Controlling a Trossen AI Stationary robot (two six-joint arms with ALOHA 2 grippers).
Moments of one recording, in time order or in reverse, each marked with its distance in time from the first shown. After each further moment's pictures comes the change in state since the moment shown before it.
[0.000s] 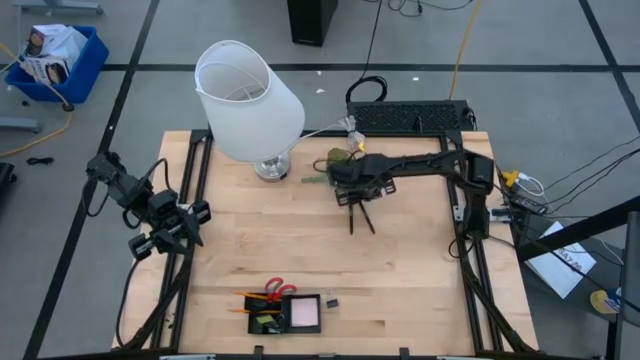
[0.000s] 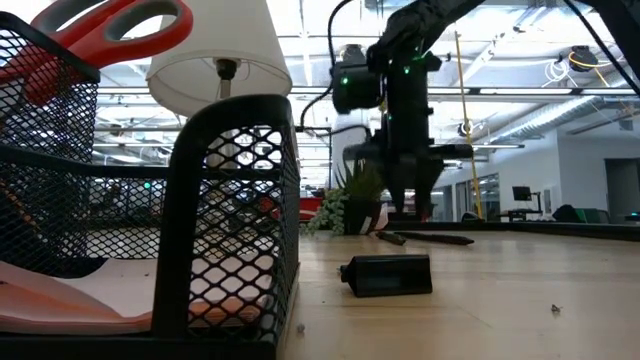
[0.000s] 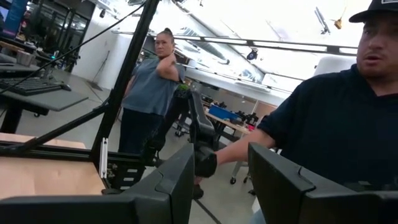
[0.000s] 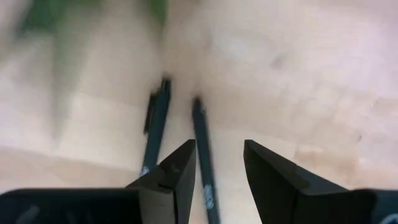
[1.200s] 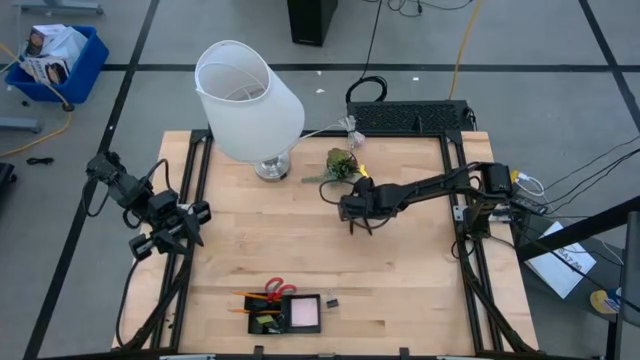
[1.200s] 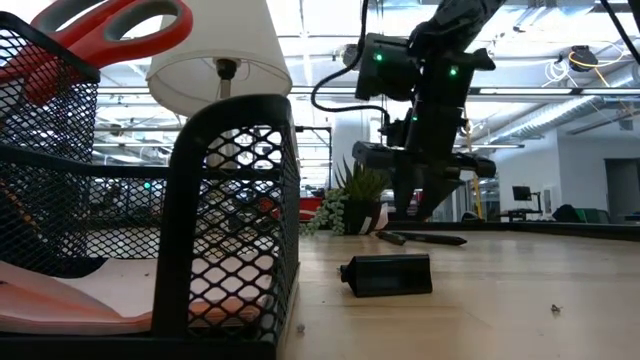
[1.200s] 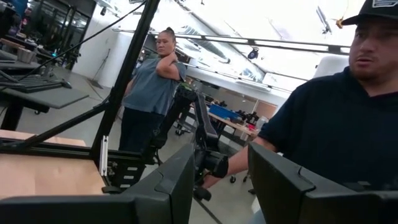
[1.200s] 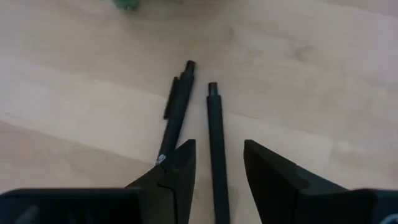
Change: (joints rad) left arm 0.000 0.000 0.000 -0.007 -0.001 -0.007; right arm 0.205 -0.119 -0.290 0.371 0.276 0.163
